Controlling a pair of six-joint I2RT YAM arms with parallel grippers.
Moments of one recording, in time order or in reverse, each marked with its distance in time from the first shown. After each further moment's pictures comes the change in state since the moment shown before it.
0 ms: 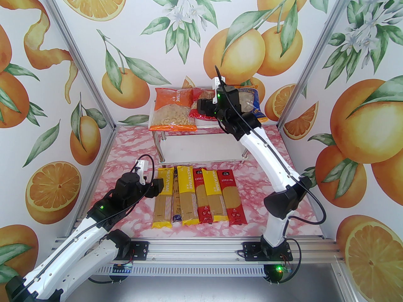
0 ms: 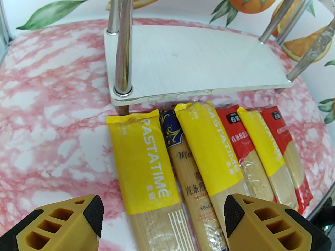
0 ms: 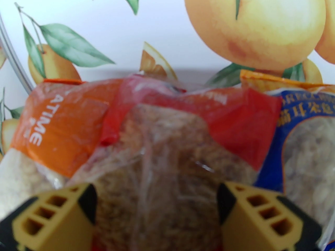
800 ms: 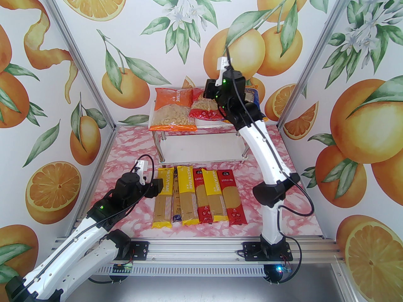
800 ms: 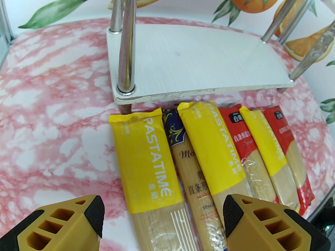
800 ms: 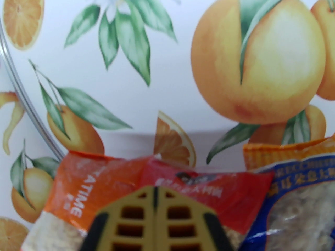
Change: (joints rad) left arm 0.001 -0.004 0.002 -0.011 -0.008 0.001; right arm -0.015 0.254 0.431 -0.032 -0.034 0.021
